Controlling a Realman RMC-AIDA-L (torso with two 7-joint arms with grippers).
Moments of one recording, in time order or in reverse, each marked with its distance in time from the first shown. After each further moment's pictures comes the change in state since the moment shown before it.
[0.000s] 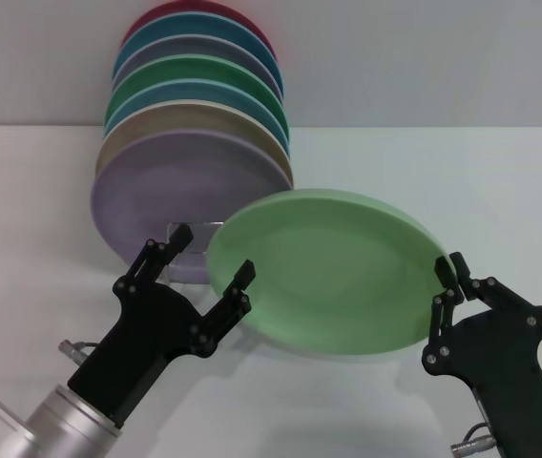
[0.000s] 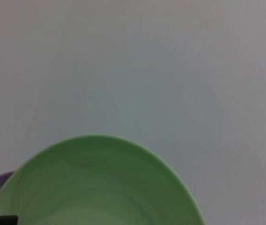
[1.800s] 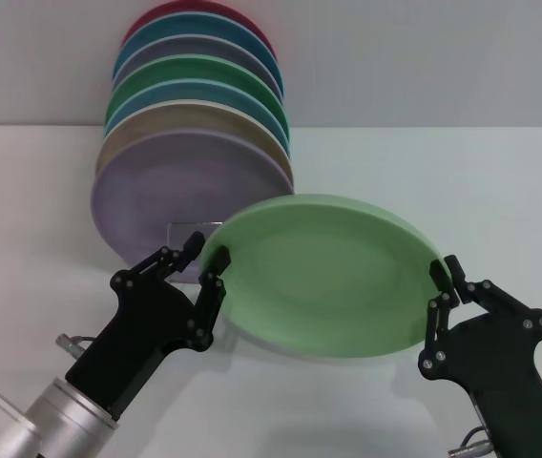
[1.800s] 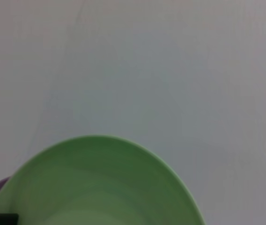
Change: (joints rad) left arm -0.011 0.000 -0.009 0.015 -0.004 -0.013 0.003; right arm 0.000 -0.003 -0.014 0.004 -0.007 -0.005 -0.012
